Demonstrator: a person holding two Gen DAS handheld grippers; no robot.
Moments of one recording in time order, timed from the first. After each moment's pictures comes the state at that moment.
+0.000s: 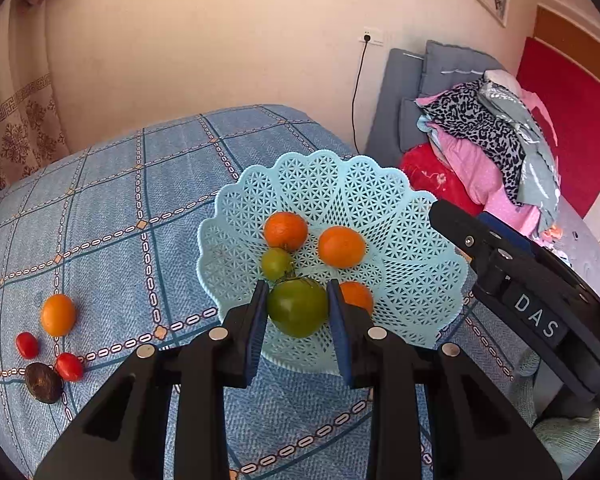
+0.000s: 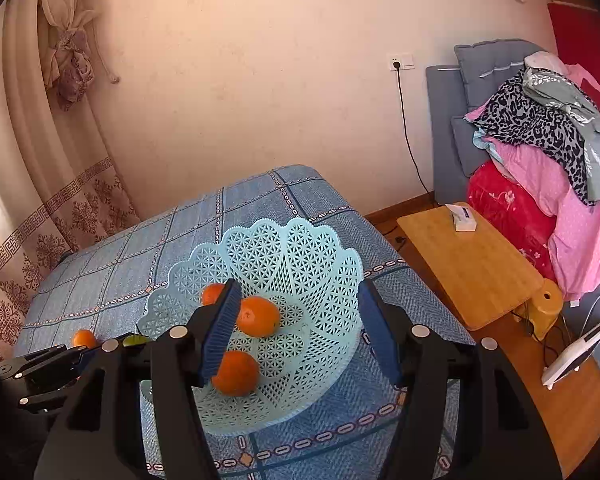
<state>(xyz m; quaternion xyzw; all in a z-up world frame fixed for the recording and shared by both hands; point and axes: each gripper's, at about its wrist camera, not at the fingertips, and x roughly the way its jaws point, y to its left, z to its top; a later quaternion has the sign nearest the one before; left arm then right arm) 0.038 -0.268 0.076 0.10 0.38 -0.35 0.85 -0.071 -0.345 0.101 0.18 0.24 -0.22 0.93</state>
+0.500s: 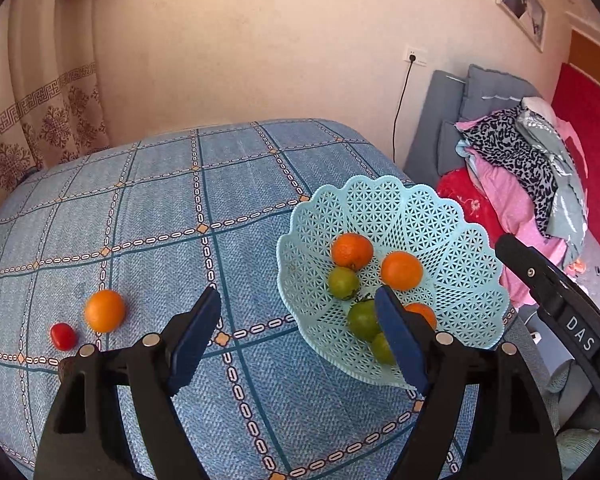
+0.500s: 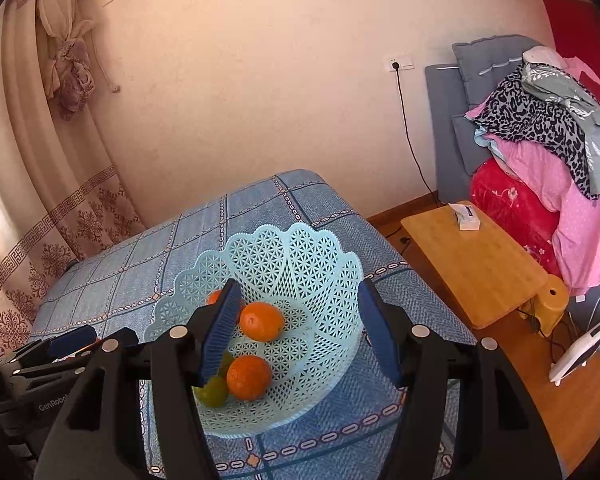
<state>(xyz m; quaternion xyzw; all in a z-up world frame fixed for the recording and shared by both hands) 0.060 -0.229 0.087 0.07 0.37 -0.28 0.88 -0.075 -0.344 0.105 0.19 0.23 -0.21 0.93</state>
